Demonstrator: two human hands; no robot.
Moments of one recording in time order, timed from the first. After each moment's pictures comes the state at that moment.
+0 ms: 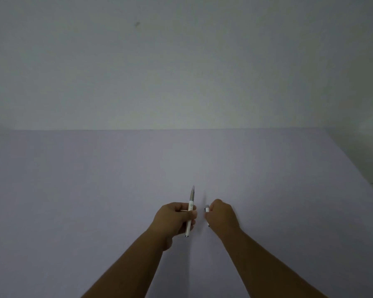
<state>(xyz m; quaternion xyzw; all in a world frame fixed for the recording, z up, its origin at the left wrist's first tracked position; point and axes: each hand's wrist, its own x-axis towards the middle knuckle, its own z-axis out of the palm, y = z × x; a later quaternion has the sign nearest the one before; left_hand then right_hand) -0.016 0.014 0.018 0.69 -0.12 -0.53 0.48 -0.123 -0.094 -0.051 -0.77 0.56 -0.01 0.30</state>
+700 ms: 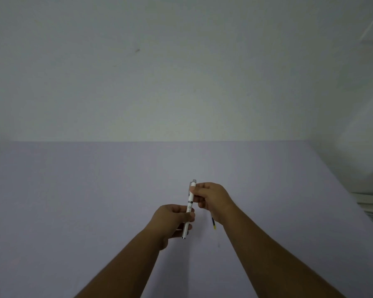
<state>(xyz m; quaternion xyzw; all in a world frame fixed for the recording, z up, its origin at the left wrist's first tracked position) -0.028 0.015 0.053 0.70 -0.15 -0.53 0.46 -0.120 -0.106 0.046 -0.54 0.42 -0.17 0.71</state>
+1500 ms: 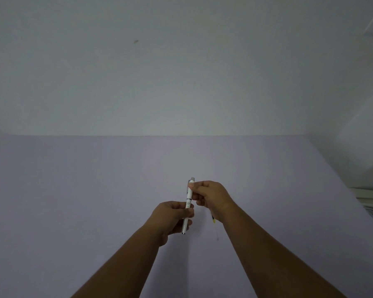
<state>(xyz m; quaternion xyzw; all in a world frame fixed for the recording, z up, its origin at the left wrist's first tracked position) -0.030 0.017 0.043 0.67 -0.13 -0.55 0.48 -0.125 -0.101 0.037 -0.54 0.44 -0.17 0.69</state>
